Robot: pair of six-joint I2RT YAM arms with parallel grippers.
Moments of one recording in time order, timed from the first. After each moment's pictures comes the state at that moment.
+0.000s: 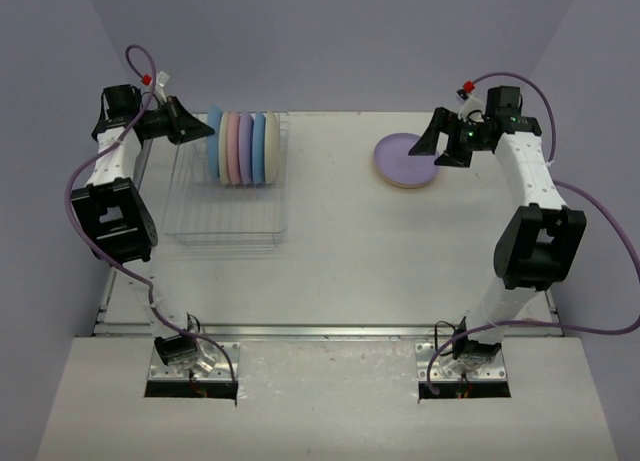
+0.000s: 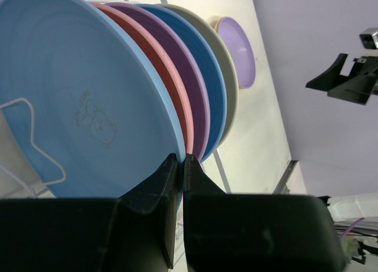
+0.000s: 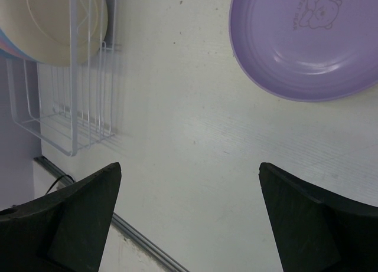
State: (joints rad) left arm 0.35 2.02 1.78 -0.50 1.09 -0.24; right arm -0.12 1.80 1.62 -0.76 -0.67 0.13
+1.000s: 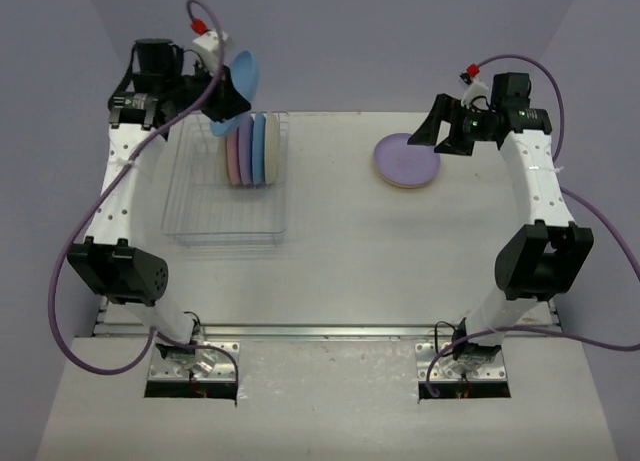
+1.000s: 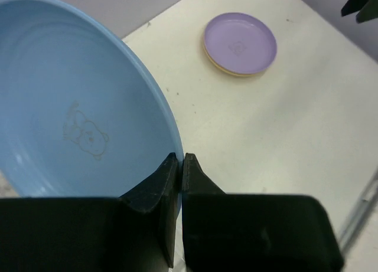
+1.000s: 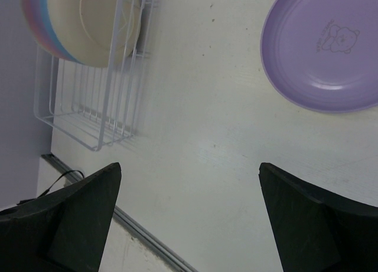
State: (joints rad) left arm 0.03 1.67 1.97 -0.79 0.74 0.18; right arm -0.10 1.72 1.70 -0.82 -0.68 0.14
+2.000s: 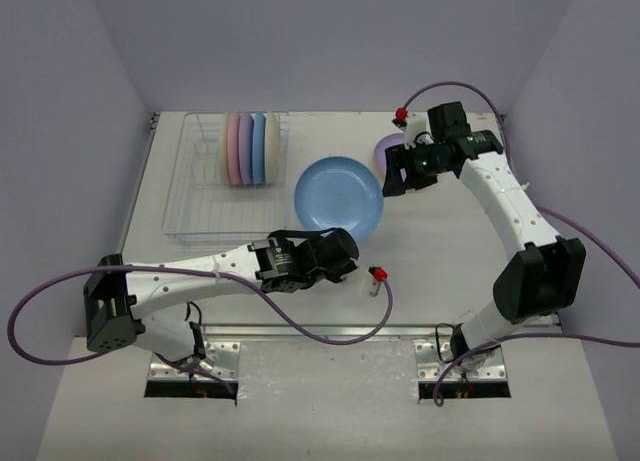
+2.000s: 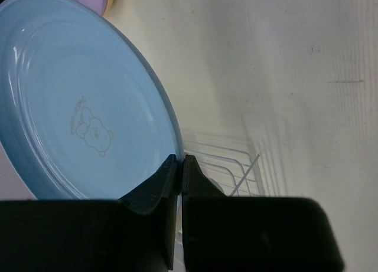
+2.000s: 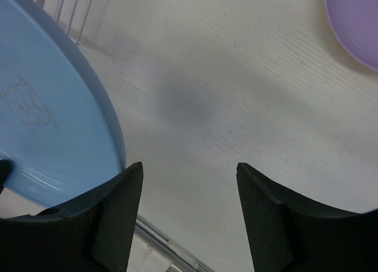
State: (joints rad) left arm -1.17 1.40 1.15 -0.63 -0.41 0.95; right arm 0.21 1.59 1.48 -0.89 -0.41 -0.10
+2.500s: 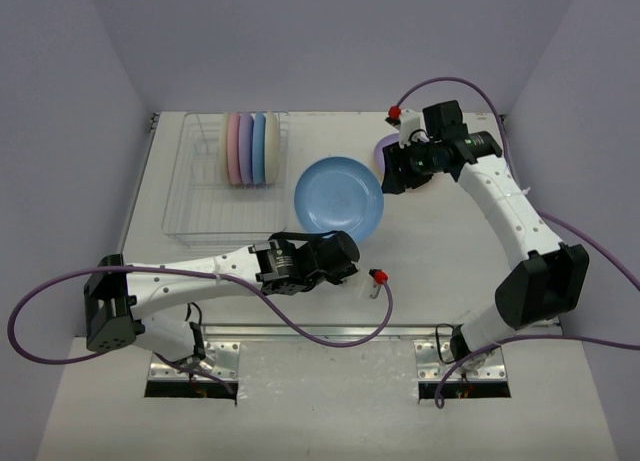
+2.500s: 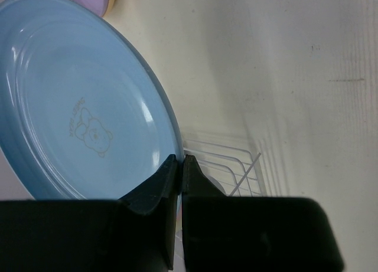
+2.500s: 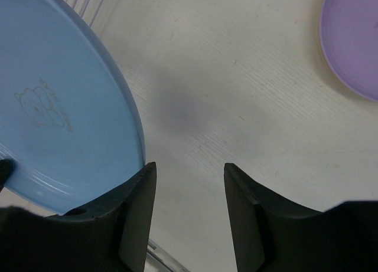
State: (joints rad) left arm -1.19 1.40 1.15 -0.63 -0.43 0.95; right arm 0.26 1.55 1.48 -0.86 -0.38 -0.14
